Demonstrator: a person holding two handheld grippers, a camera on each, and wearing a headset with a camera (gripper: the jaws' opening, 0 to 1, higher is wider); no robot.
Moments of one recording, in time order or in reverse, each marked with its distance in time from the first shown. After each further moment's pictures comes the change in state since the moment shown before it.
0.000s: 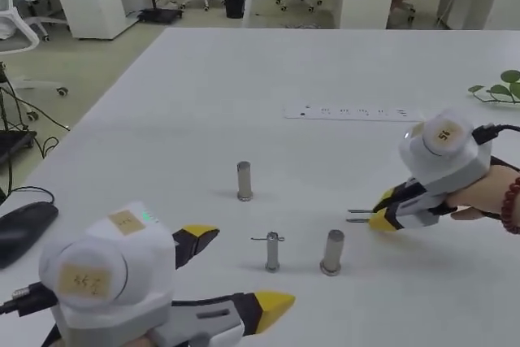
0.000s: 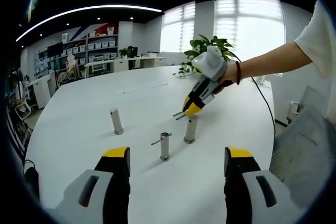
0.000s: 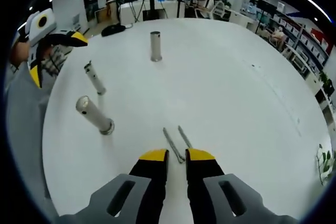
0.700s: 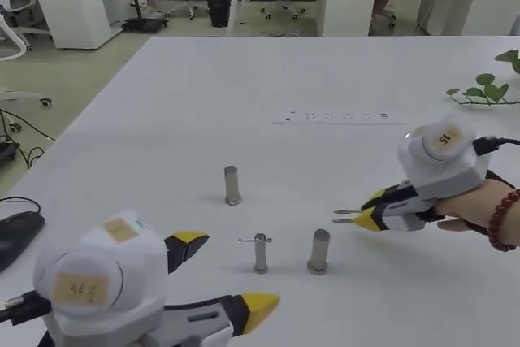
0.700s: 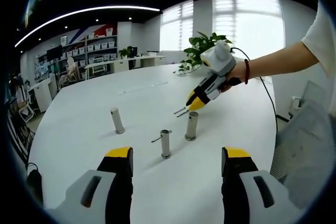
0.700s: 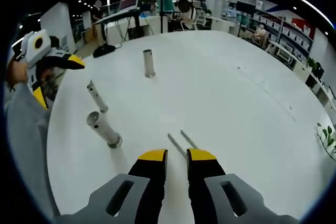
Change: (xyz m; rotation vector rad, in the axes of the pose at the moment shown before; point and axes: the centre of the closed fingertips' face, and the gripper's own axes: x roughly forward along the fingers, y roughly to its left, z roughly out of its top) left arm 0.001 -0.001 -0.004 0.035 0.016 0.016; right arm -0.013 0.007 0.007 0.149 -0.134 -0.069
